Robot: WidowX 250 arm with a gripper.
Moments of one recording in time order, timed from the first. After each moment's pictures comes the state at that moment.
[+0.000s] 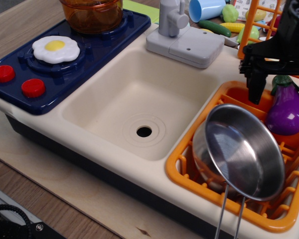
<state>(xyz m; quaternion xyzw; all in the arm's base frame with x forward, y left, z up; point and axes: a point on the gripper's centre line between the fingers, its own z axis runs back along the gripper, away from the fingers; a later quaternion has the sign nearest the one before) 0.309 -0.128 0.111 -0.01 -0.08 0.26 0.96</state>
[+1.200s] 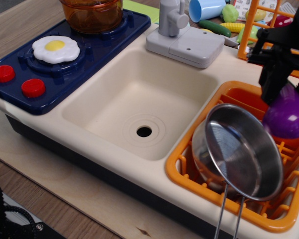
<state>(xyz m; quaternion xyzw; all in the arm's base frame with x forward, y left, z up) 0.267 -0.135 0.142 0.07 -0.07 0.25 0.96</state>
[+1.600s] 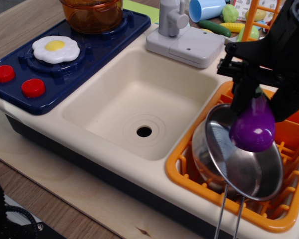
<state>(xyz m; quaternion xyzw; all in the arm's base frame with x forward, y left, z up) 0.253 -0.126 0.137 0.09 -0.08 0.21 0.97</state>
